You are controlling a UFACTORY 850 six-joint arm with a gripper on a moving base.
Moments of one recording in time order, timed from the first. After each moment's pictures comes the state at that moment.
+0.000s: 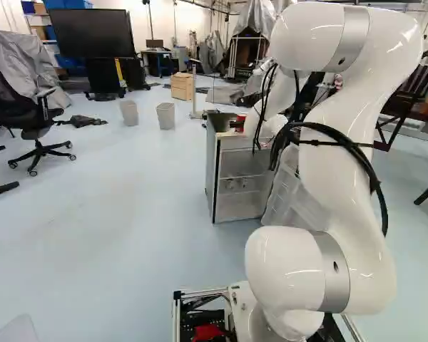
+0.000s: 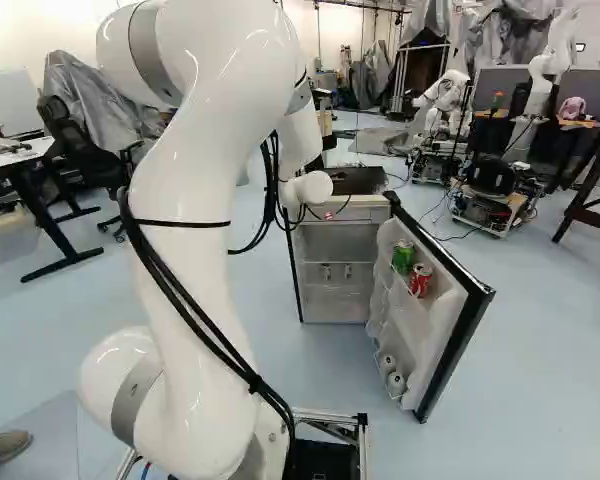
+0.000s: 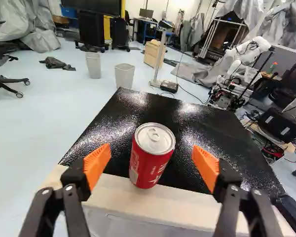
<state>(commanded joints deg) -14.7 -28.3 -58.7 -27.4 43.6 2.9</state>
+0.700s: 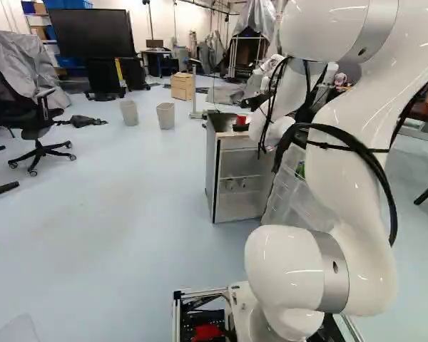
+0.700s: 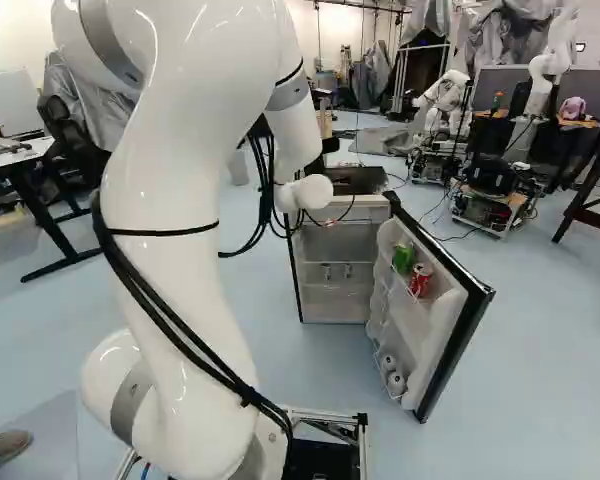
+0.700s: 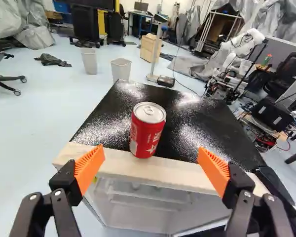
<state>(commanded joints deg) -17.3 -21.4 -49.8 -27.4 43.6 2.9</state>
